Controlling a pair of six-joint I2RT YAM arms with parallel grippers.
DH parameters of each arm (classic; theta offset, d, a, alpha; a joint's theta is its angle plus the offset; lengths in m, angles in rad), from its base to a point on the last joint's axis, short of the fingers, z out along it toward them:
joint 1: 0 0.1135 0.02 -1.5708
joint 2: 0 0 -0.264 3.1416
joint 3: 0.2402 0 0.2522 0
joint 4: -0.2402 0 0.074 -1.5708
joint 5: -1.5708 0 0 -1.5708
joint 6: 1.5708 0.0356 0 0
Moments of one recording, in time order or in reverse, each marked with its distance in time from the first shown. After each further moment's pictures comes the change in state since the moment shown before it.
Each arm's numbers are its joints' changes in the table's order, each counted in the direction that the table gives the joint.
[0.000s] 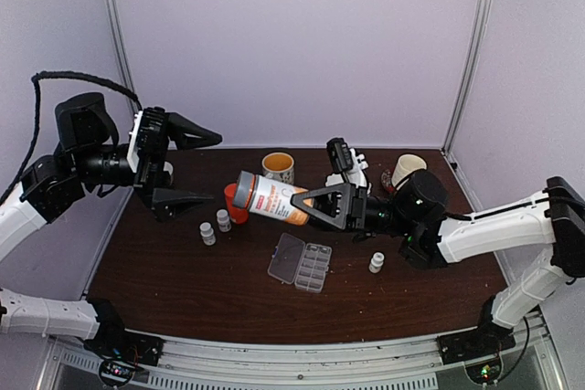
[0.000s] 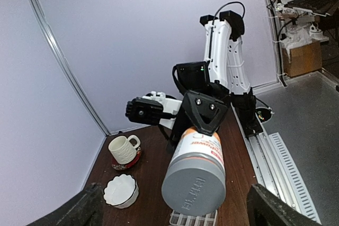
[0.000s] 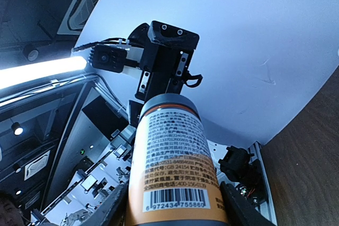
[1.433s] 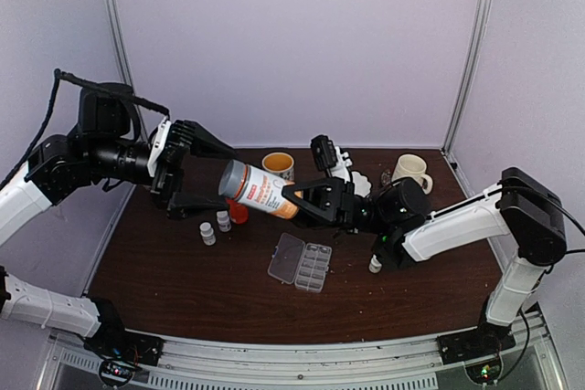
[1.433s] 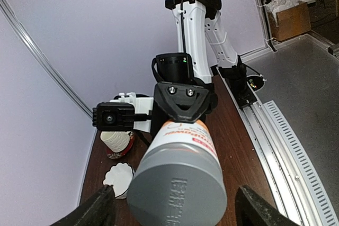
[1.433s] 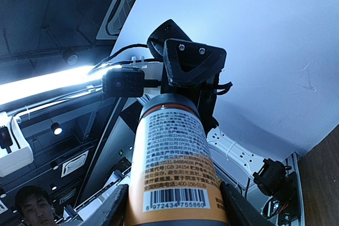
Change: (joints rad) left arm -0.090 0.123 0.148 -0.254 0.063 0.251; right arm -0.002 0.290 0.115 0.476 0.062 0.271
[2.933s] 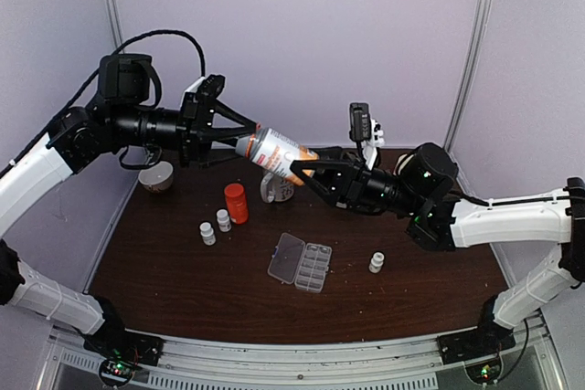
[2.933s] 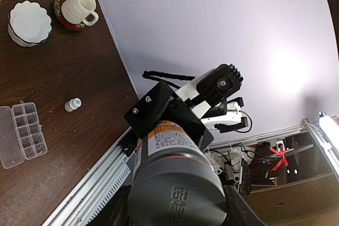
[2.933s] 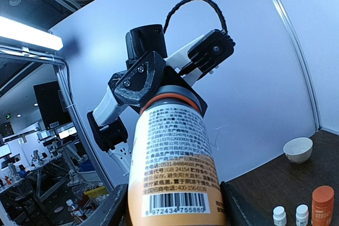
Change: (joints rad) left arm 0.052 0.184 0.193 0.042 0.002 -1.648; right arm -0.024 -0.307 0.007 -0.573 -0.163 -0.755
